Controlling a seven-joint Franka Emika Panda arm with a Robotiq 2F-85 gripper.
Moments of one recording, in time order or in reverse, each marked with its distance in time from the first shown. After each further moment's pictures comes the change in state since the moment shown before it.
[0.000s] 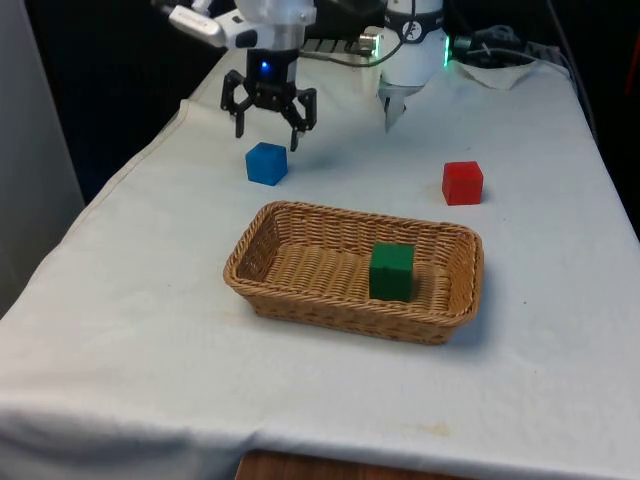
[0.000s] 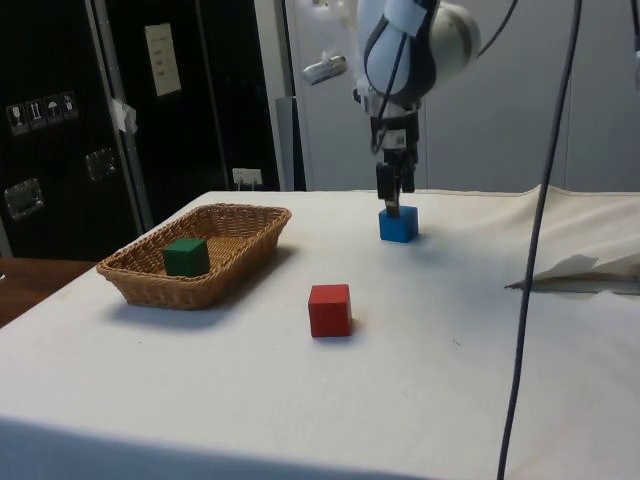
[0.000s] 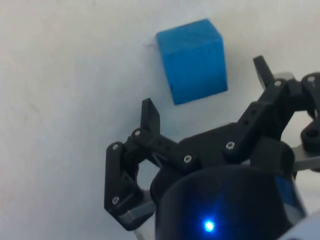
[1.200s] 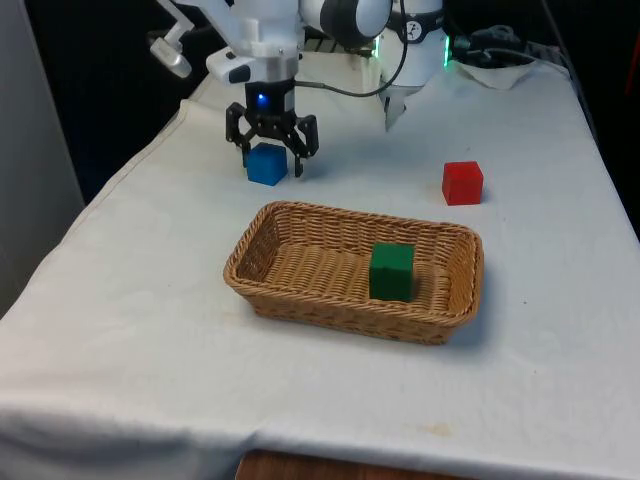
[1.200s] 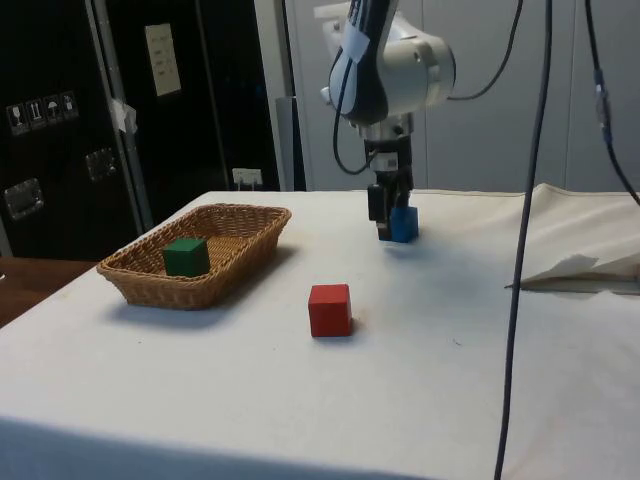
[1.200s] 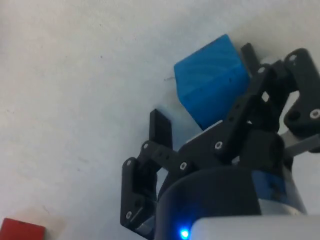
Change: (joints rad) arm -0.011 0.180 0.062 0.108 0.457 -0.052 -0.302
